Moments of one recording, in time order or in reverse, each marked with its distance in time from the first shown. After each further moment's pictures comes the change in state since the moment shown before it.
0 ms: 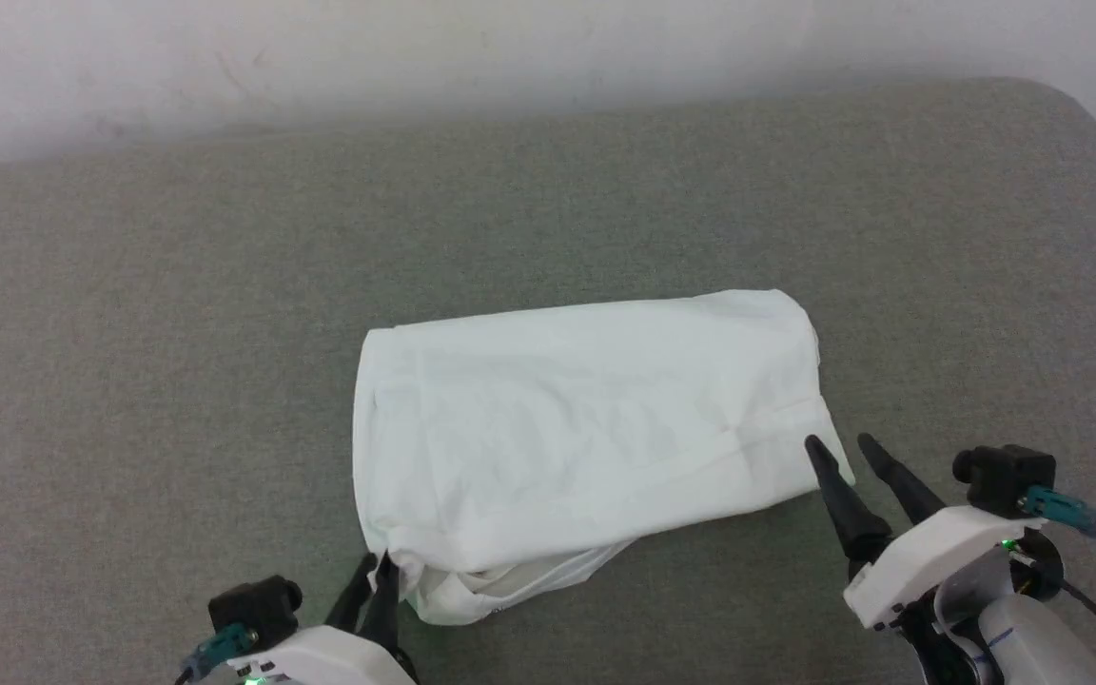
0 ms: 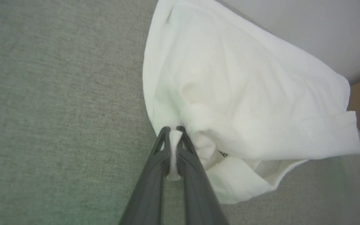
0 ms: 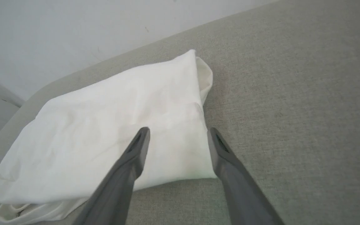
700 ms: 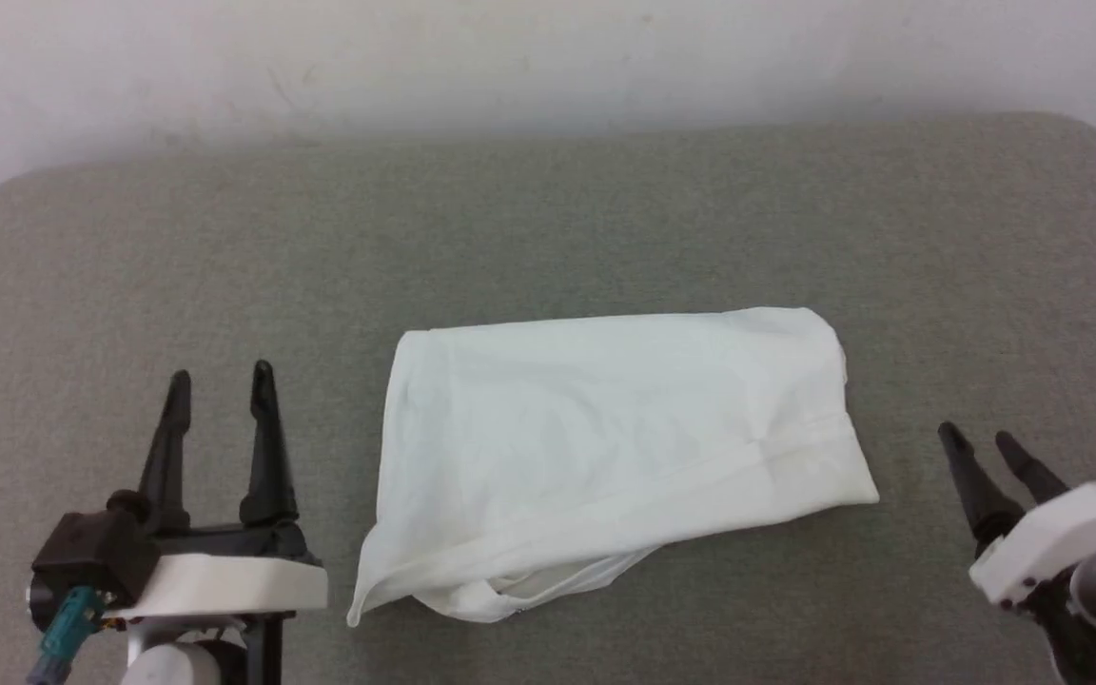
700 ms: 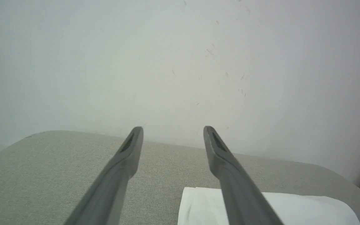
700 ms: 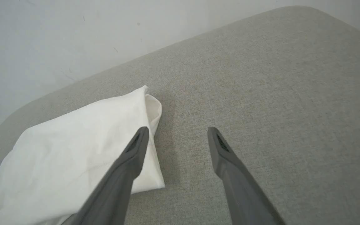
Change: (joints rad) left arm -0.021 -0.118 0.386 -0.338 0.458 -0.116 -0.114; right arm 0.130 0.023 -0.379 -0.249 -0.099 0.000 0.298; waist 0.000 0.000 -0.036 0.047
